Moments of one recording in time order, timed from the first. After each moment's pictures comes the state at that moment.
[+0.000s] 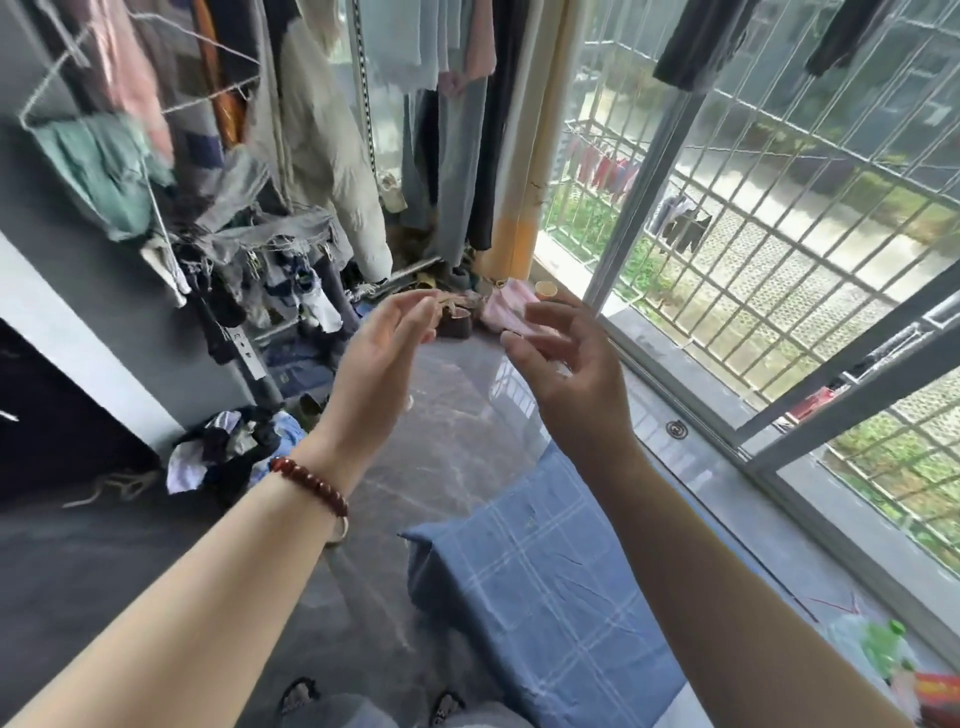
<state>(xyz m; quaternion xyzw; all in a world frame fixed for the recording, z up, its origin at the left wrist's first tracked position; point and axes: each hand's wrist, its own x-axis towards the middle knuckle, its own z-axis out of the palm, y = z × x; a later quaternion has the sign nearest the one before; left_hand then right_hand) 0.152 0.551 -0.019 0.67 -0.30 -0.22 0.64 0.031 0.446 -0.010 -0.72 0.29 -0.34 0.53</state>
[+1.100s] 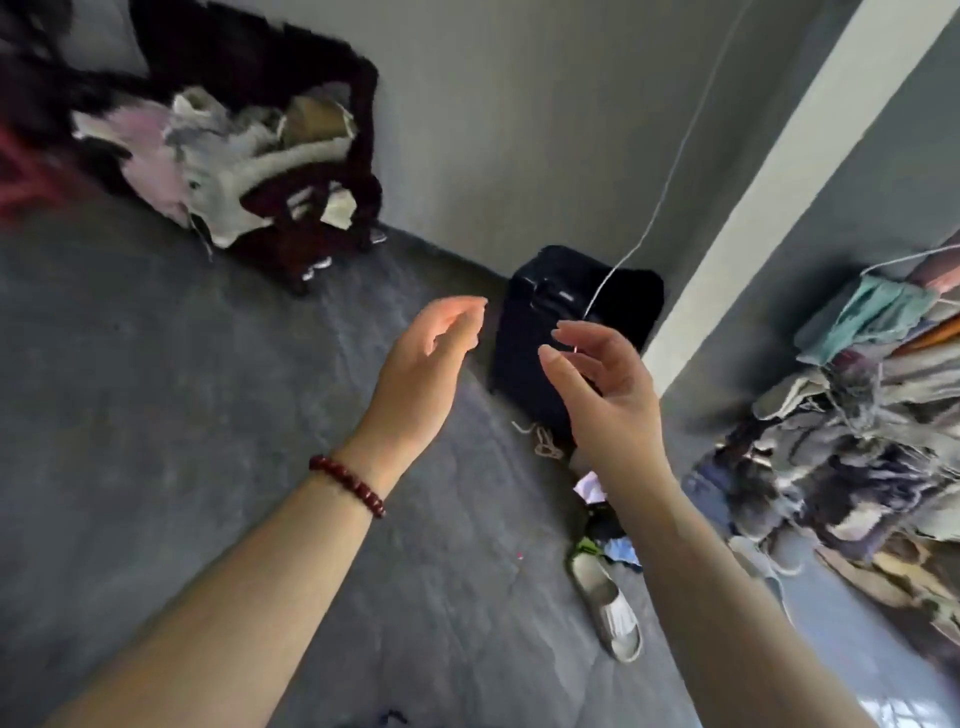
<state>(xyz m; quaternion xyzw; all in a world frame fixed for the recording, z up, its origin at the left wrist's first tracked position) 0.286 1.083 -0.001 0.73 0.10 0.15 0.66 0.320 0.936 -0.009 -0.73 -0.10 -0.02 0.68</state>
